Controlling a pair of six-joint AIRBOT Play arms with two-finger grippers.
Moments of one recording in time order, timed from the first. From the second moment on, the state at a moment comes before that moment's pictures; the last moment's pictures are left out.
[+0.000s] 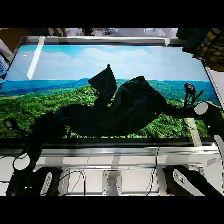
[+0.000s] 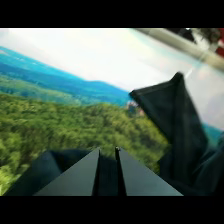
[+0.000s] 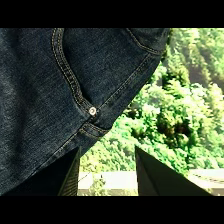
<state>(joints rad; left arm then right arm) 0.00 -0.16 0.04 0.25 -0.10 -0.65 -0.17 -1.01 0.72 -1.26 0.87 1.44</state>
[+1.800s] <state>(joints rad) 0.00 -0.63 0.45 0.91 -0.68 -1.02 -0.17 -0.59 0.78 -1.36 1.37 1.38</state>
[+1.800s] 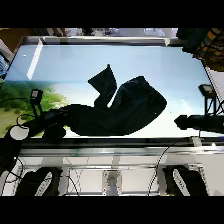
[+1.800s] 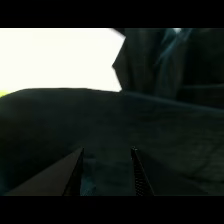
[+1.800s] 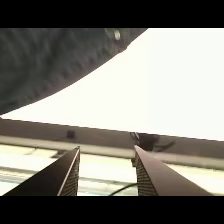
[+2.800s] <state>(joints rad) 0.00 -0.77 0.43 1.31 -0.66 -1.32 -0.17 -0.80 0.60 -1.12 0.98 1.48</state>
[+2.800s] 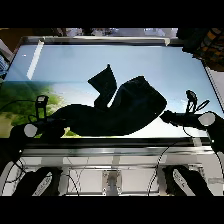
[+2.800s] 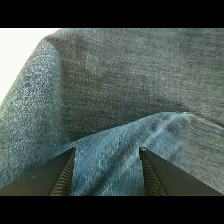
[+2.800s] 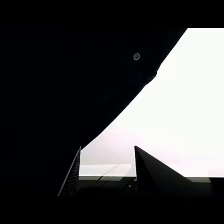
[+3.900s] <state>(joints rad) 0.06 -0.80 0.63 1.50 -0.95 -1.34 -0.17 -0.81 0.60 -1.15 0.92 1.41</state>
